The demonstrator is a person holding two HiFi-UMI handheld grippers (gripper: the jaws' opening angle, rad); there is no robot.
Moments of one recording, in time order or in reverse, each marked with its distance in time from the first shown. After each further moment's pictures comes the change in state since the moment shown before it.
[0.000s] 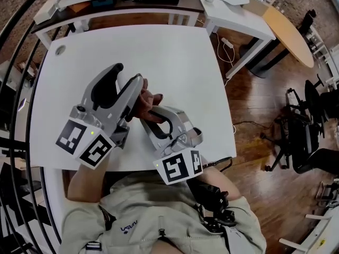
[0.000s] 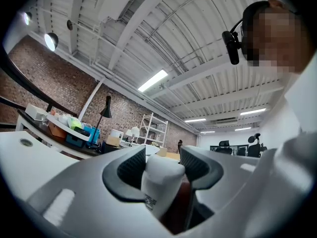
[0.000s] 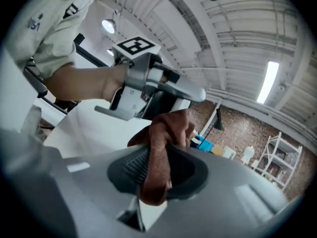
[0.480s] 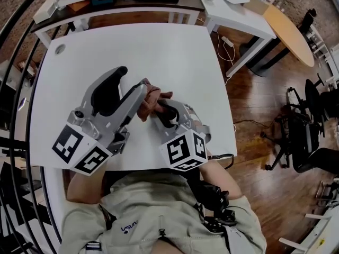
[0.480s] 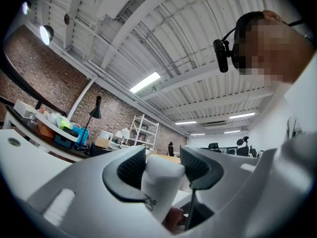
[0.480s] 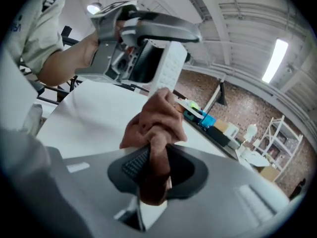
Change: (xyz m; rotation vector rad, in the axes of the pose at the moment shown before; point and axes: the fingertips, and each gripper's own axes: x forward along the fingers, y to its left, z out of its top) left arm -0.009 -0.025 0.008 0.003 -0.020 -0.119; right arm 0.010 -0.008 -0.060 0.075 0.242 0.067
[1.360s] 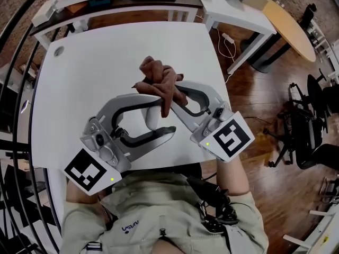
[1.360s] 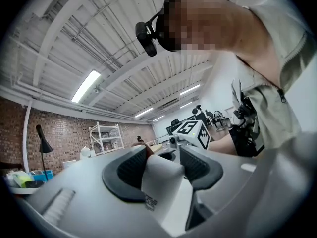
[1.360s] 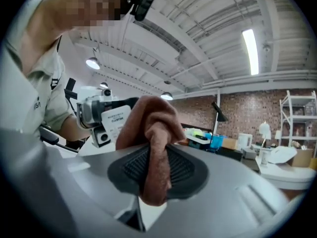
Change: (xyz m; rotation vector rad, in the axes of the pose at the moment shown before) left arm -0.002 -0.107 -0.030 0.485 0.144 -0.465; right arm -0.068 -0.067 0.072 0.227 -0.474 0.137
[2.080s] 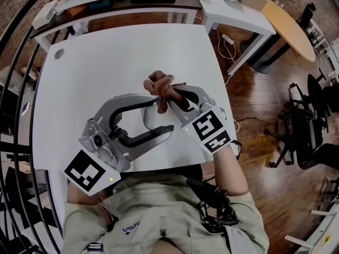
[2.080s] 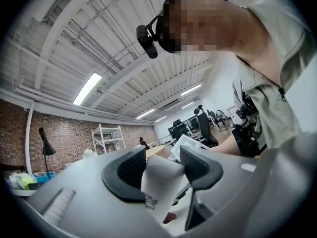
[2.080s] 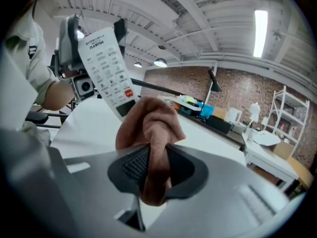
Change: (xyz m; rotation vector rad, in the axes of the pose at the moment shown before) left arm -0.001 0.002 0.003 0.022 -0.013 0.024; right arm 0.008 -0.013 -0.102 0.015 0.427 -0.090
